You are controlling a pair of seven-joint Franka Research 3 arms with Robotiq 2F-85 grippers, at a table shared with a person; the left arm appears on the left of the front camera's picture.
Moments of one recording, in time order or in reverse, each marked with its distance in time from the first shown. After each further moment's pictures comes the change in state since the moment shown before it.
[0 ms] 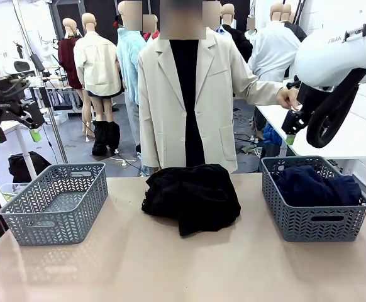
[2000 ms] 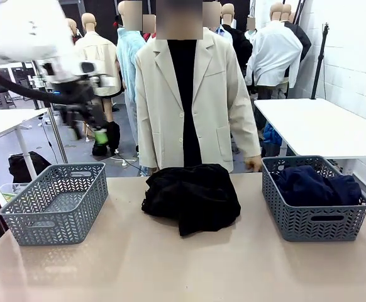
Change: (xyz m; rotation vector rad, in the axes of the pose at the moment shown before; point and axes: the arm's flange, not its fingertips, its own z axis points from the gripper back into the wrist) left arm 0.022 -0.192 -0.018 -0.135 -0.003 -0.564; right arm -0.070 -0.256 0.023 -0.188 -0.015 -0.455
